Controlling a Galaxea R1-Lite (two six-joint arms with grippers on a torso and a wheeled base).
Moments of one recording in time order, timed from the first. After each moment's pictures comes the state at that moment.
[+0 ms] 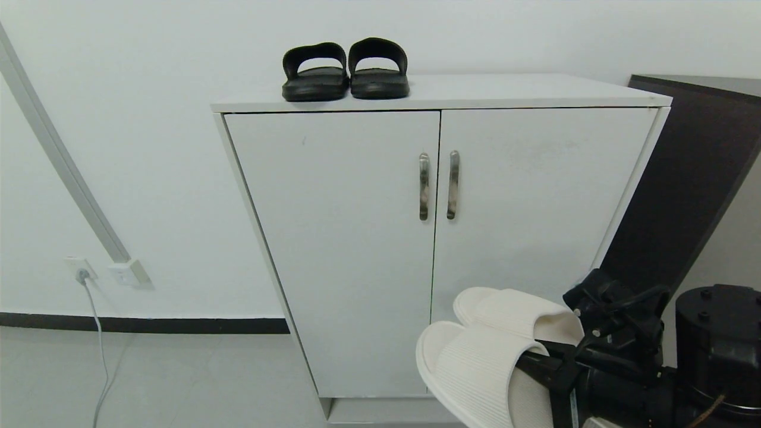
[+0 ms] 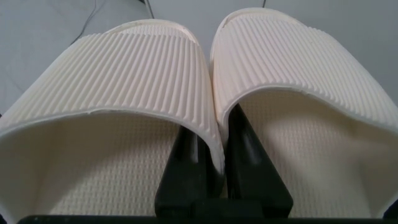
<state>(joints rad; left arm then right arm) 0.00 0.00 0.00 0.00 0.00 -0.01 0.82 1.48 -0.42 -0.72 -0.06 0.08</state>
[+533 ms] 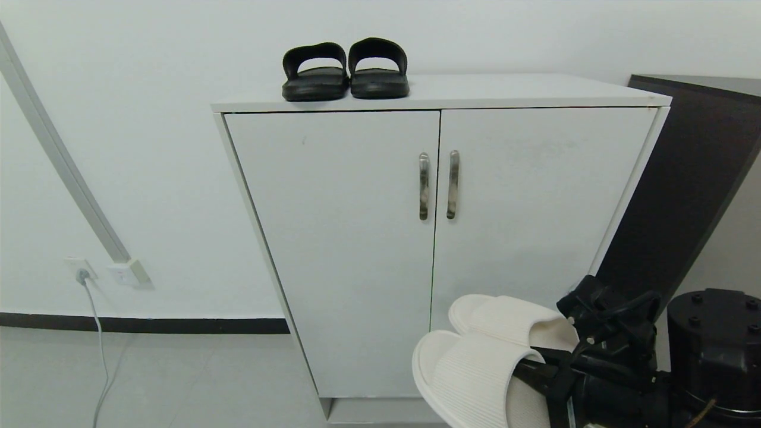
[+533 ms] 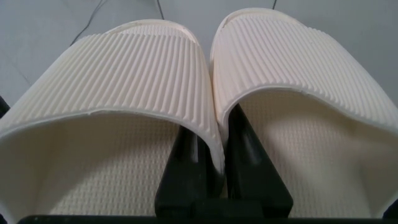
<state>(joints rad) -0.04 0.28 -0.08 -0.12 -0.06 0.00 0.82 1.49 -0.42 -0.72 -0.03 0.08</state>
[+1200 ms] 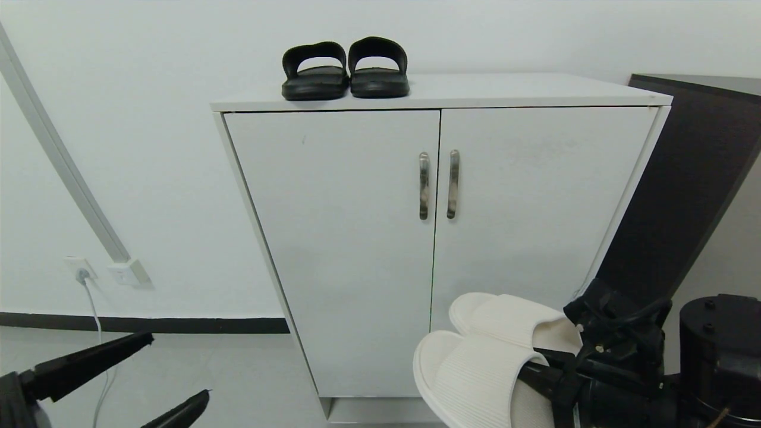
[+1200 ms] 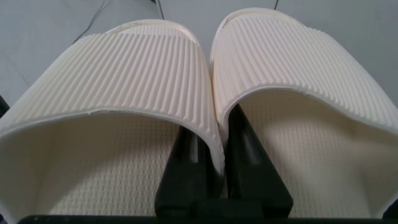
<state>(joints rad) -0.35 0.82 -0.28 -0.33 -0.22 -0.01 0.83 1.48 -0.39 -0.77 -0.03 0.05</state>
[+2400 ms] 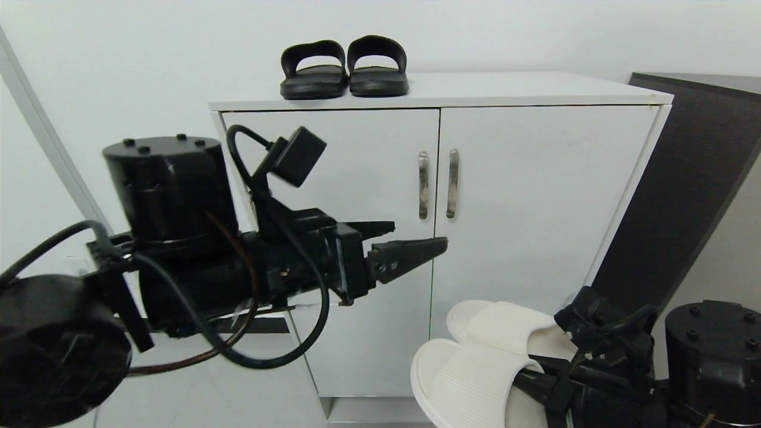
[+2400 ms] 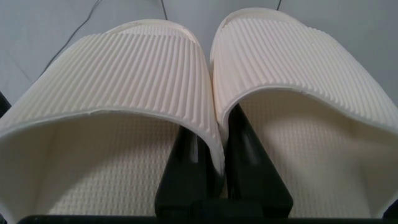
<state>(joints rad) -0.62 1.56 -0.85 -0.66 -0.42 -0.25 0.83 1.50 -0.38 -0.77 -0.03 0.05</state>
